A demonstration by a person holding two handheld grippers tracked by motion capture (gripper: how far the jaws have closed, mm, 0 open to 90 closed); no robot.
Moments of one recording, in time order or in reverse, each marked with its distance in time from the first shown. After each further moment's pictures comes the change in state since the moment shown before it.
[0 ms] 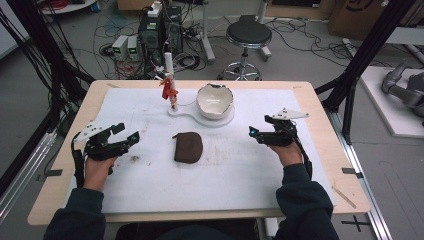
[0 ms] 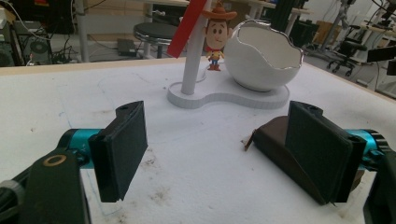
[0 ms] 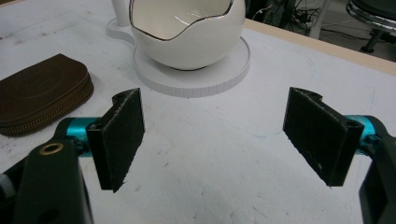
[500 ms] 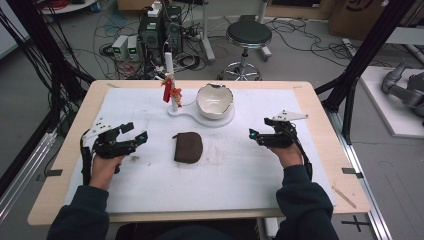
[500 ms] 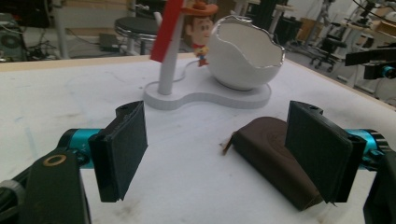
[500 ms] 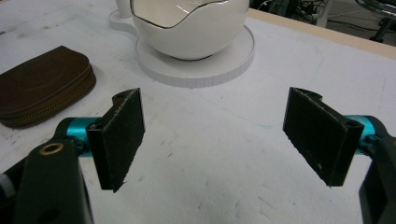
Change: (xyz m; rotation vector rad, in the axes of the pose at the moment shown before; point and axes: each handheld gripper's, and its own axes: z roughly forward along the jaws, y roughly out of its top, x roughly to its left) left arm -0.016 0.005 0.023 0.032 -0.092 -0.025; right arm 0.000 -0.007 0.001 0.026 0.017 0.016
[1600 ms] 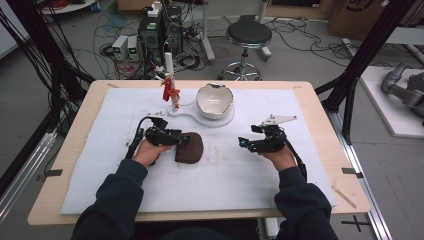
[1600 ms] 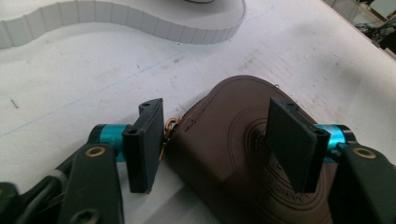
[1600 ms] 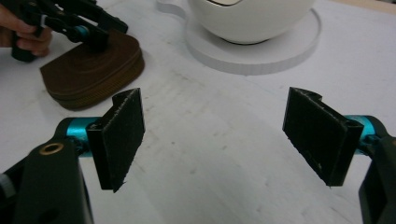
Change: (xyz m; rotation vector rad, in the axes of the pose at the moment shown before) left arm -0.017 -0.013 0.130 0.422 -0.176 -0.093; right arm 0.020 -0.003 0.019 0.056 0.178 -0.008
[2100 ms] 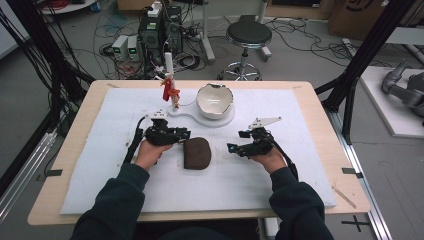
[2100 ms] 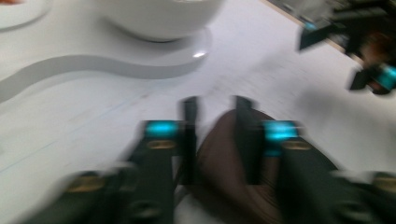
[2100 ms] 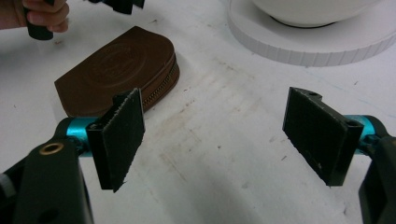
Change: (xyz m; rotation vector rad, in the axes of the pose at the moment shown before) left arm -0.017 0.005 -0.013 -0.108 0.004 0.025; right arm 0.016 0.000 0.028 0.068 0.097 -0.007
